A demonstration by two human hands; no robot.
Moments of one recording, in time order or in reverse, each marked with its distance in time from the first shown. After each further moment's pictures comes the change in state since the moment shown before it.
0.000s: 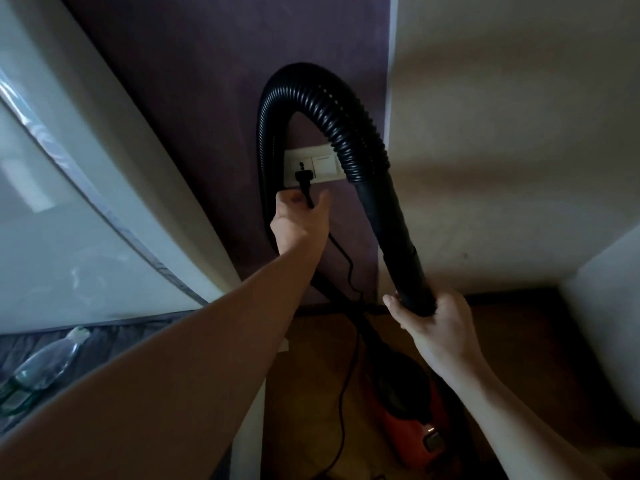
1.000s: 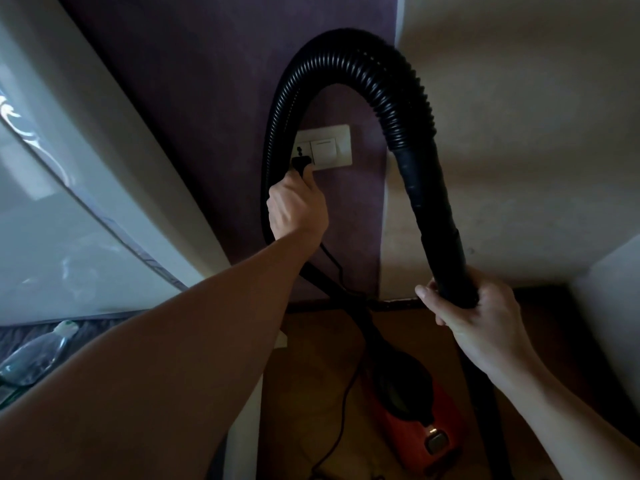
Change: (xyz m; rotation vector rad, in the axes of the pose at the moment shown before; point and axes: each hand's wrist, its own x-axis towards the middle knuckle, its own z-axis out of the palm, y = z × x) left_hand 0.019 -0.004 0.018 0.368 0.122 0.245; right_hand 0.010 0.001 -0.032 -0.035 -0.027 -0.016
